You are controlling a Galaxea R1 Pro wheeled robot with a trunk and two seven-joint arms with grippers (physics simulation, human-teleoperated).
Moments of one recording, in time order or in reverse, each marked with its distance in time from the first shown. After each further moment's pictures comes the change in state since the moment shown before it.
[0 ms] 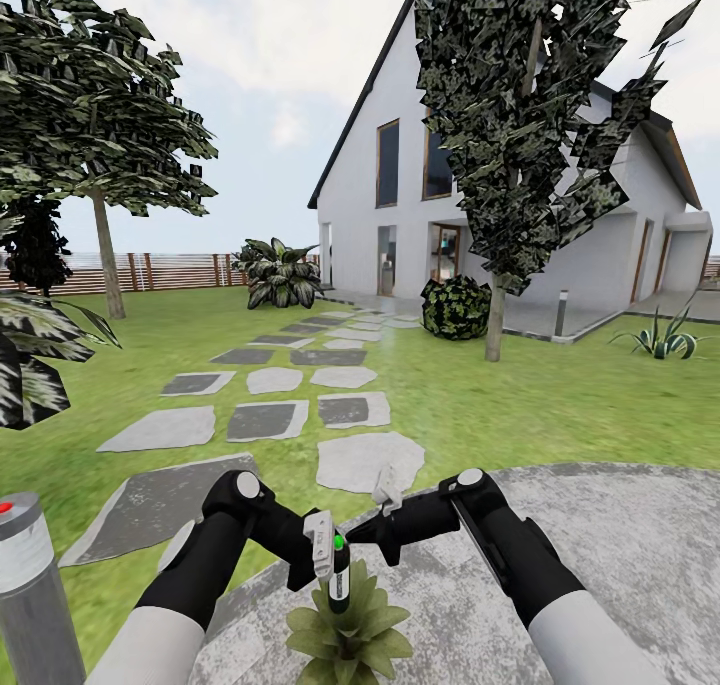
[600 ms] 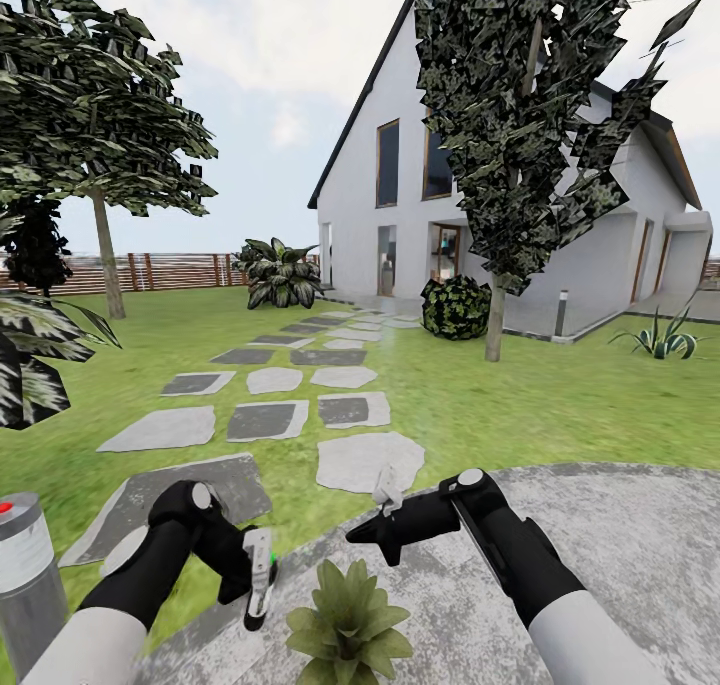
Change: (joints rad) left arm 0.001 0.181 0.029 0.085 -0.117 -0.003 0.019; right arm 0.000 -0.001 0.000 0.001 0.000 0.000 0.000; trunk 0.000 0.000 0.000
